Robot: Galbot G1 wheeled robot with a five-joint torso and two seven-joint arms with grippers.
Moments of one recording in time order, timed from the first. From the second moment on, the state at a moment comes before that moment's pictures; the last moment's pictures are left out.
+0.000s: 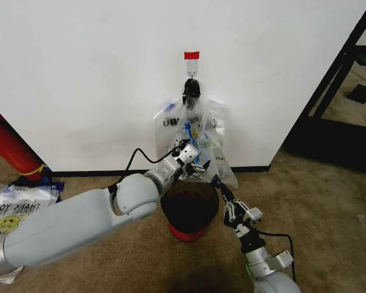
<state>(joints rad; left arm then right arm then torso) 0.25 -0.79 0.67 -2.00 -0.71 0.43 -0.35 -1.59 1.36 0.39 2.01 0.38 0.36 -0.27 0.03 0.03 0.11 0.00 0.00</state>
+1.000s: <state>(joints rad) 0.06 -0.82 0.82 -1.94 -0.79 0.62 -0.45 -1.60 1.36 0.37 2.00 0.38 0.39 -0.29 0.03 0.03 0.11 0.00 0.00</state>
